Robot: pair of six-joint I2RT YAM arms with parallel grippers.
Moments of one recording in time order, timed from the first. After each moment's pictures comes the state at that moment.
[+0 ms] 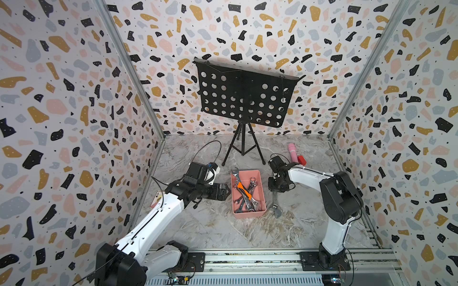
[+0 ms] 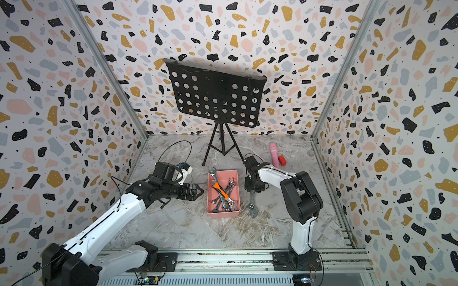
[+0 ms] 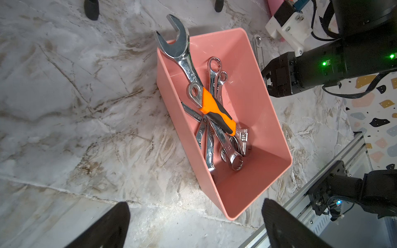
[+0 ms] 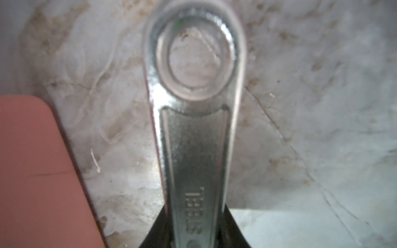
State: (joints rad) left arm -0.39 1.12 0.90 -0.71 0.36 -0.24; right arm 0.51 1.88 1.21 -0.69 -0.02 0.53
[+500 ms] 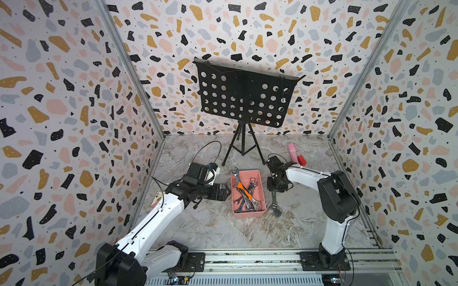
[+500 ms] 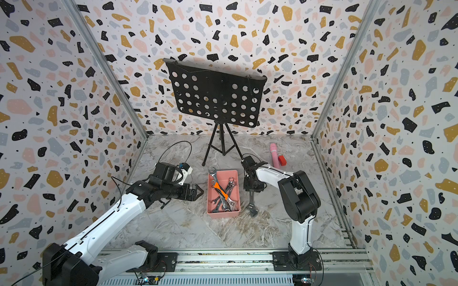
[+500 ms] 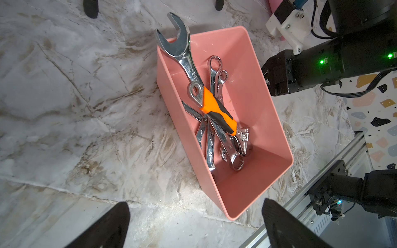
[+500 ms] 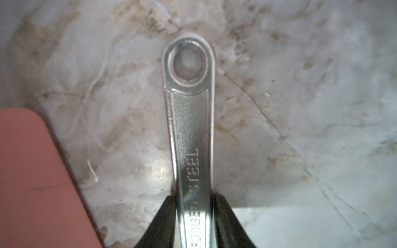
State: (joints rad) left arm -0.39 1.12 0.89 -0.70 0.36 -0.24; right arm 0.52 1.89 1.24 -0.71 0.02 0.59
